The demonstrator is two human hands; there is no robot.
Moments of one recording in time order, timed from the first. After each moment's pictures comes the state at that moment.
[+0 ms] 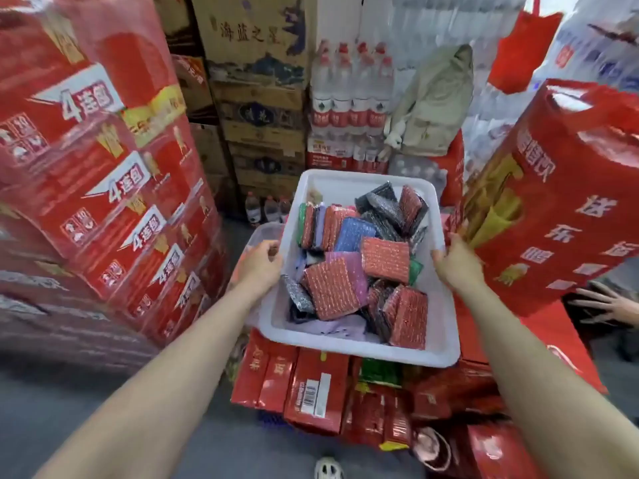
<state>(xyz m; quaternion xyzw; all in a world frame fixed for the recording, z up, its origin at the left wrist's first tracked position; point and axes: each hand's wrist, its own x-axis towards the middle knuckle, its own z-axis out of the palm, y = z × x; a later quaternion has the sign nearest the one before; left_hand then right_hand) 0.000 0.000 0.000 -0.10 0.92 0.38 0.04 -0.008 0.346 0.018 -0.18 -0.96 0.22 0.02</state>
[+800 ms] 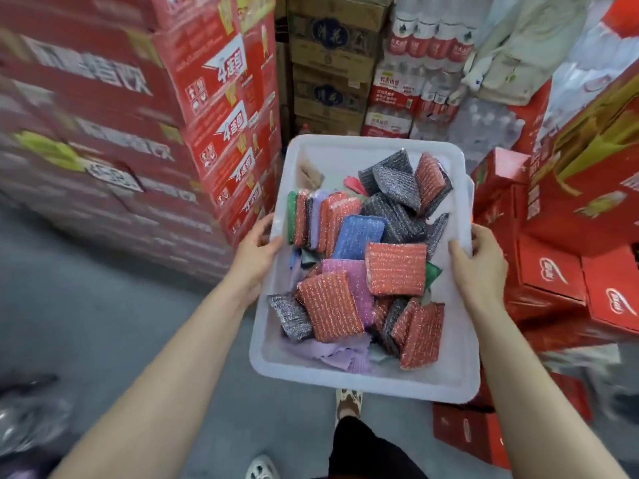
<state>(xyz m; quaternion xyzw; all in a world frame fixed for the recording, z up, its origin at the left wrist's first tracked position) 0.205 -0.110 -0.029 -0.24 0.72 0.65 0.06 0.174 0.217 0.002 -0.16 -0.91 0.38 0.10</state>
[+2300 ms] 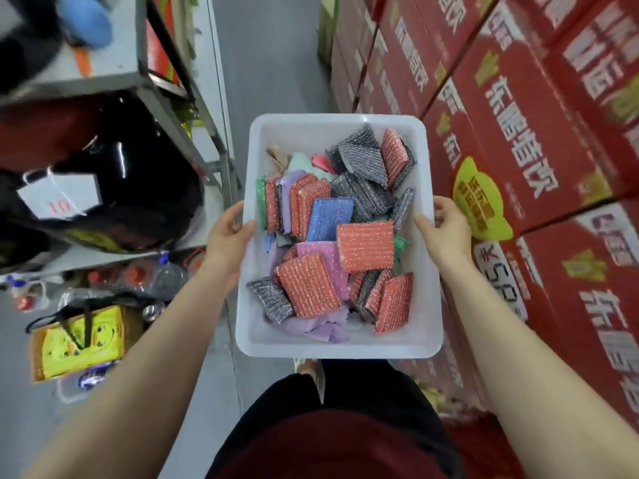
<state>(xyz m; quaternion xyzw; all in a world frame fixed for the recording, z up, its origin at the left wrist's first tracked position) 0.418 -0.750 -0.091 -0.64 0.35 0.61 -0.32 0.098 -0.652 -0.082 0.35 -0.85 0.32 -0.23</state>
